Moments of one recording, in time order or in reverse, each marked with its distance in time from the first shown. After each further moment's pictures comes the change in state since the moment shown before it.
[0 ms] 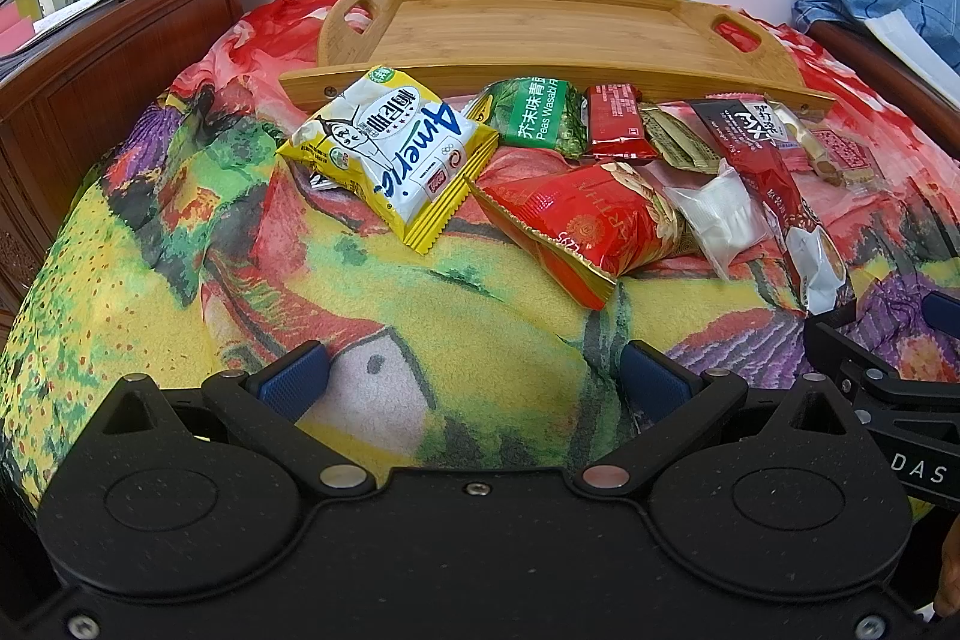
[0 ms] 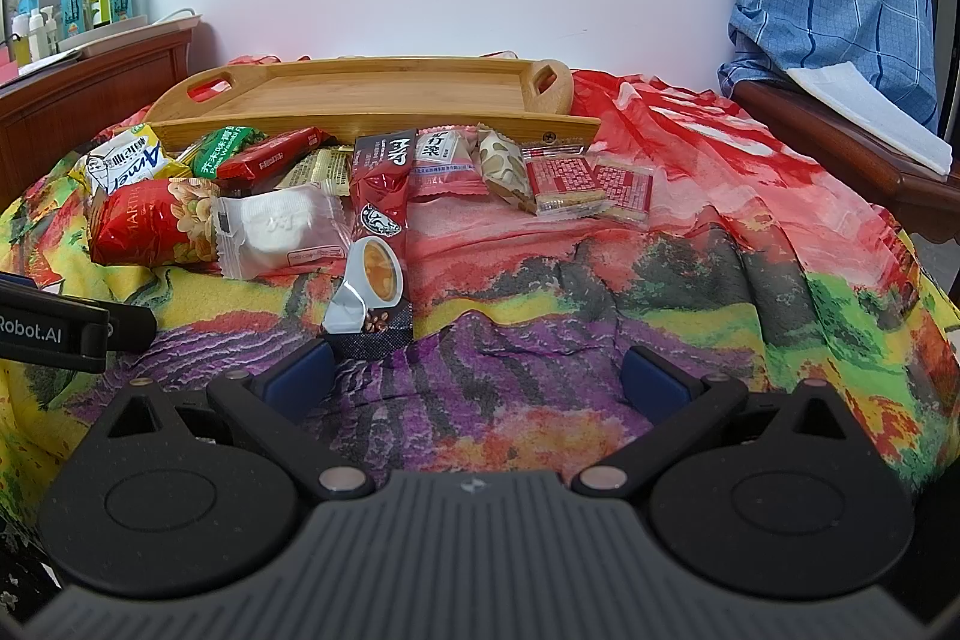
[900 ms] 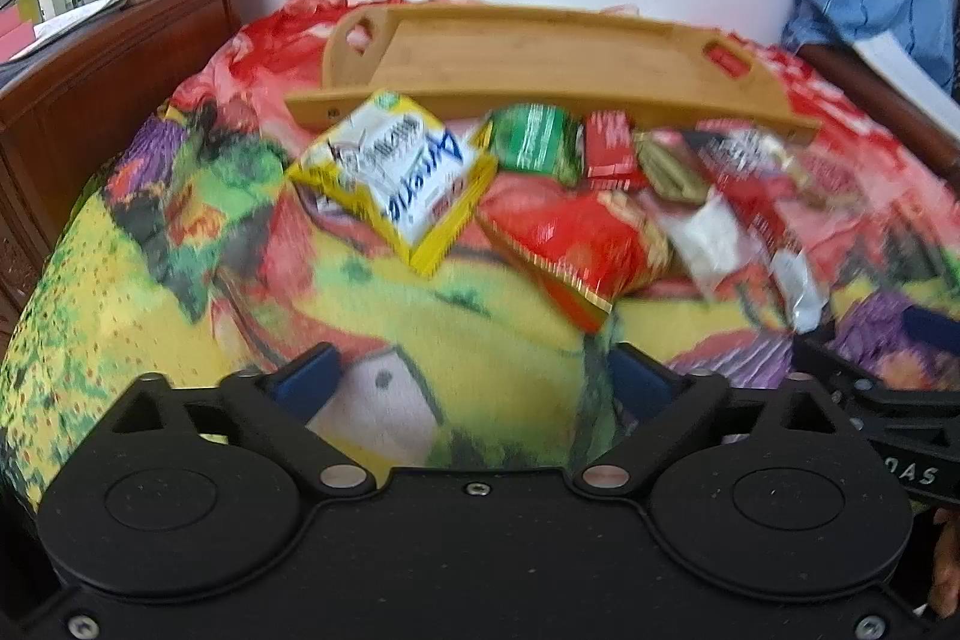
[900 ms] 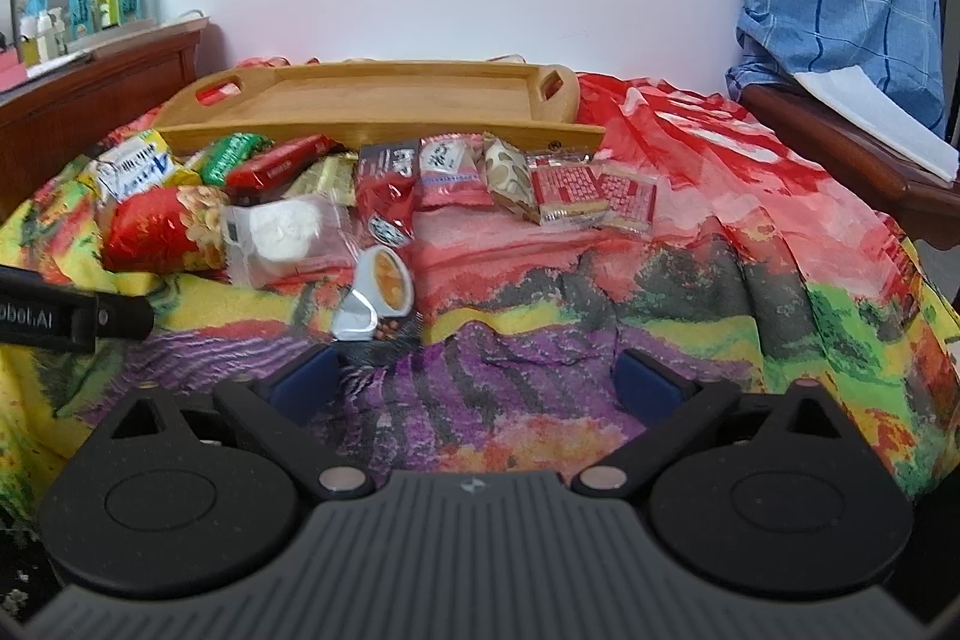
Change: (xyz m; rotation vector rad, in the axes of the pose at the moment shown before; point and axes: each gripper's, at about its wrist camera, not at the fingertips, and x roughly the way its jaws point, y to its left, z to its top) left arm -0.015 0.008 0.006 -0.019 -0.041 -0.037; right arm -0.004 -0.001 0.007 -0.007 0.001 0.025
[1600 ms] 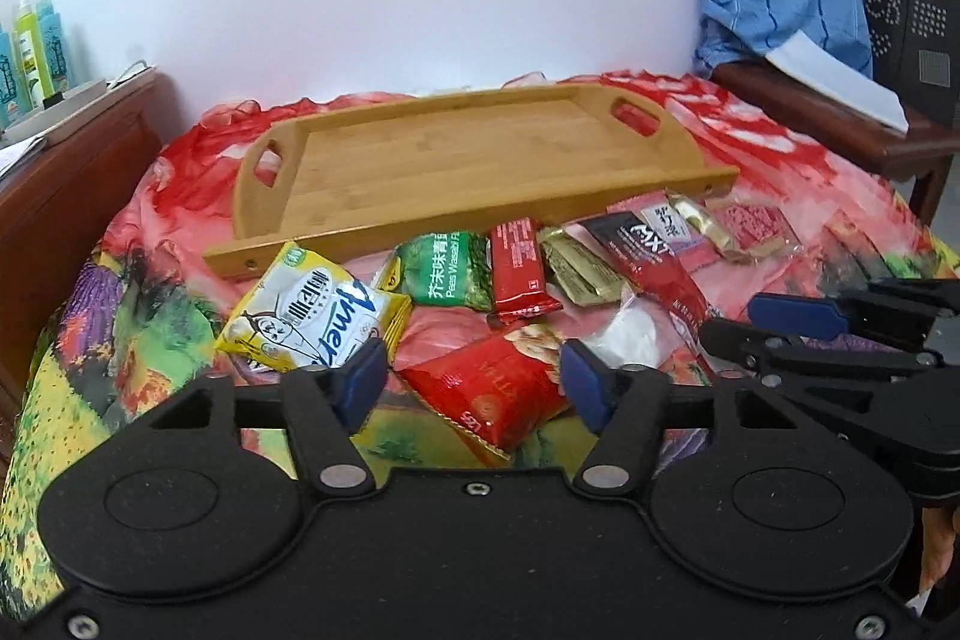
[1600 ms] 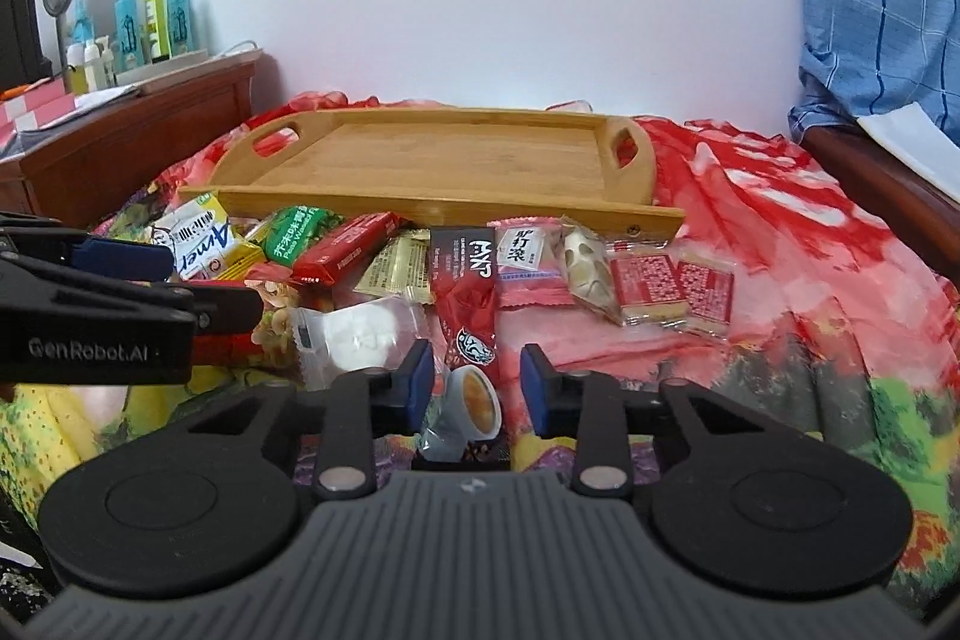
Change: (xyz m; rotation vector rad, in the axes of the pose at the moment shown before) left arm -0.007 -0.029 0.032 0.184 -0.118 -0.093; right arm 0.009 0.015 0.038 -0.017 -0.040 0.114
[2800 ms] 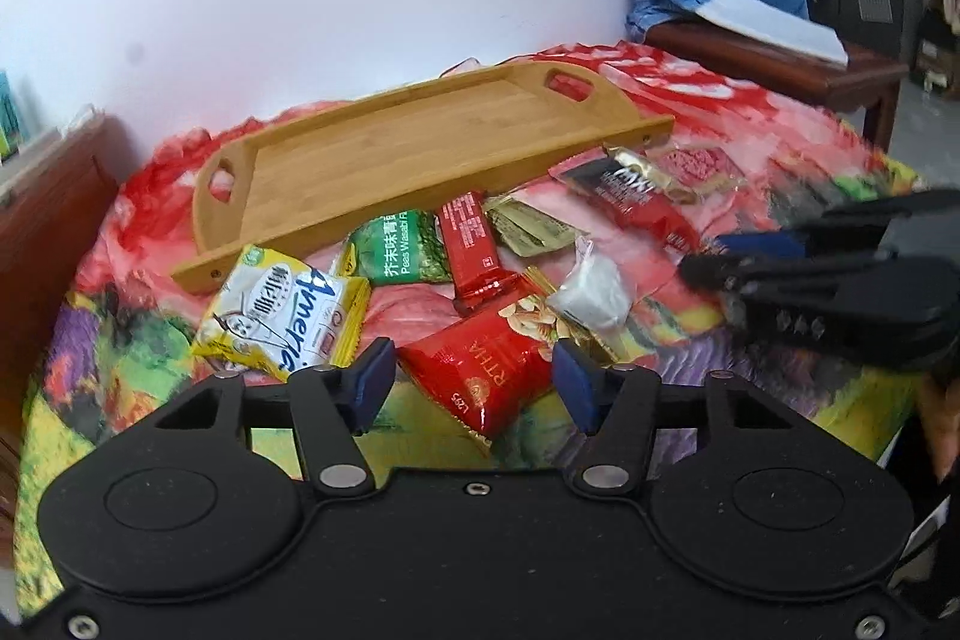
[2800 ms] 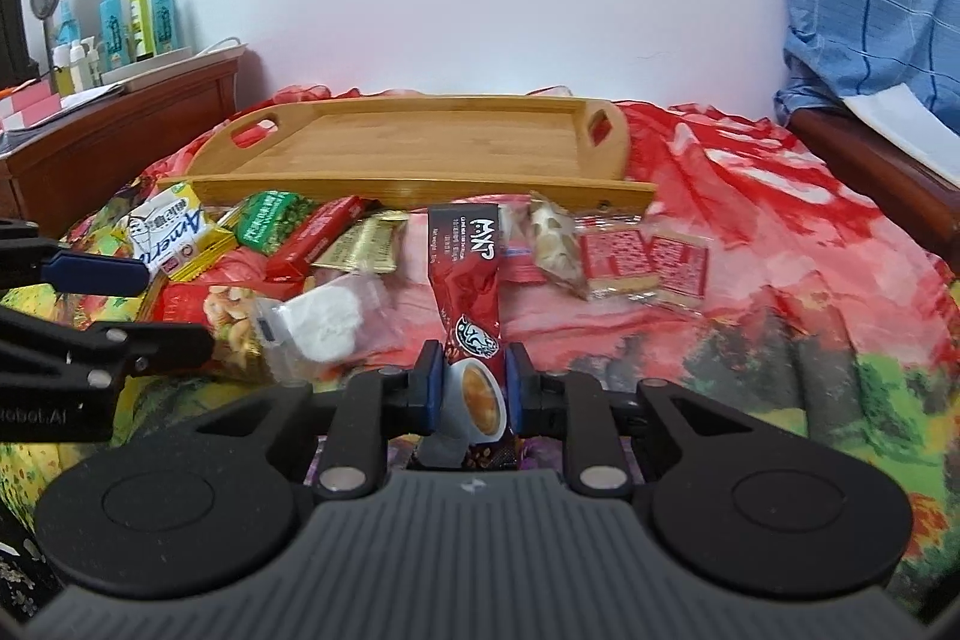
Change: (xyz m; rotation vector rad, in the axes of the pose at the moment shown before) left arm -0.012 -0.010 -0.020 0.176 -0.018 -0.057; right arm -0.001 -0.018 -0.011 0.024 0.004 -0.019
